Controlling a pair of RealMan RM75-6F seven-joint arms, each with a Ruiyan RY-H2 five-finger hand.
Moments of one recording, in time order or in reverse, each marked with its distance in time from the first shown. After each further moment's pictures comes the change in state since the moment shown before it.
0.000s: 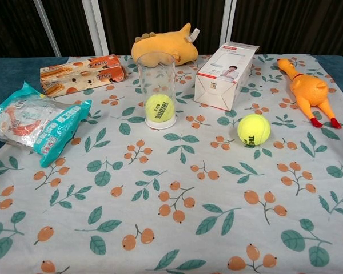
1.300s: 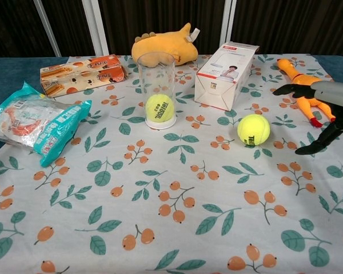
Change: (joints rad) left arm -0.006 -0.002 -0.012 0.008 -0.030 -0.019 0.001; right arm 0.444 -0.256 0.116 0.016 0.386 -0.563 -0.235
